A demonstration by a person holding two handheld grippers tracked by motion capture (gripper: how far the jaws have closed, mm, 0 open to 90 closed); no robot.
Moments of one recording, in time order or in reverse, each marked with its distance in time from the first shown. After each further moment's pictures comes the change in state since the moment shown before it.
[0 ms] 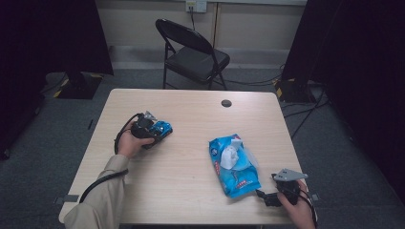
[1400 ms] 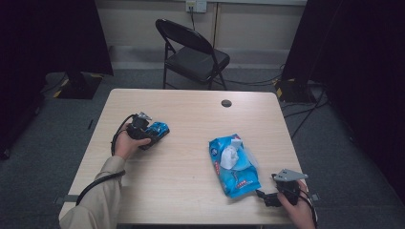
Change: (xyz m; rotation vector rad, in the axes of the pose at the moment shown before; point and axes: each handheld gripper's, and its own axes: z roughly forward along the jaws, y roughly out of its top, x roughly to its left) left arm 0.009 -0.013 -0.004 -0.005 -0.027 -0.098; right arm 0.001 0.000 0.000 0.000 -0.003 0.000
